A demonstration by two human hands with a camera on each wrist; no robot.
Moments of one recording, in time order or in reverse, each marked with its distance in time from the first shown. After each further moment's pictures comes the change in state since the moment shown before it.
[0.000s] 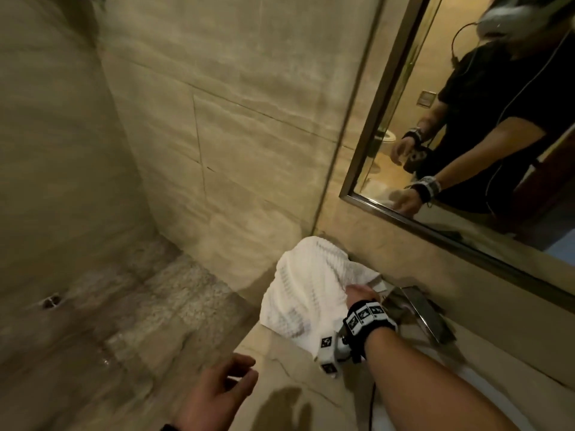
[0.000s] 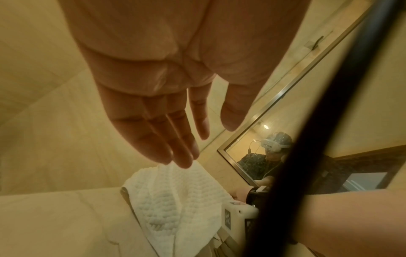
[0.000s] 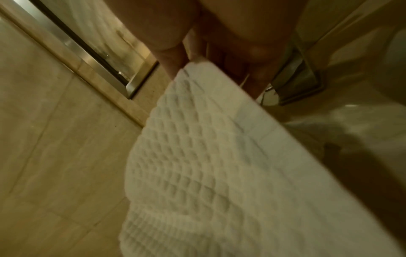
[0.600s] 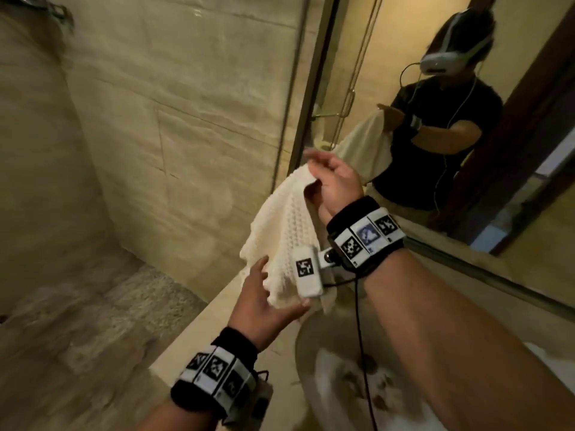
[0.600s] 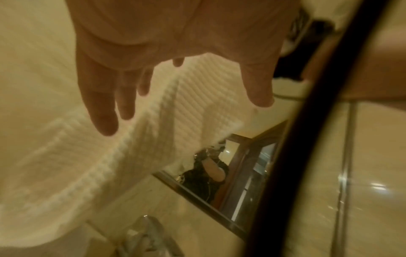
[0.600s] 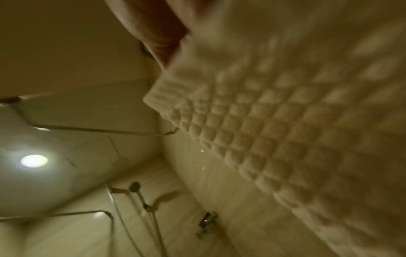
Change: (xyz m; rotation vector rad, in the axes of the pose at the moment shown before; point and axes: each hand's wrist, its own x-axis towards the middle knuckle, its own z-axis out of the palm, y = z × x) left_hand -0.059 0.110 0.102 0.042 -0.021 0.346; right_hand -0.211 -0.099 -0.154 0.867 -0.357 -0.844
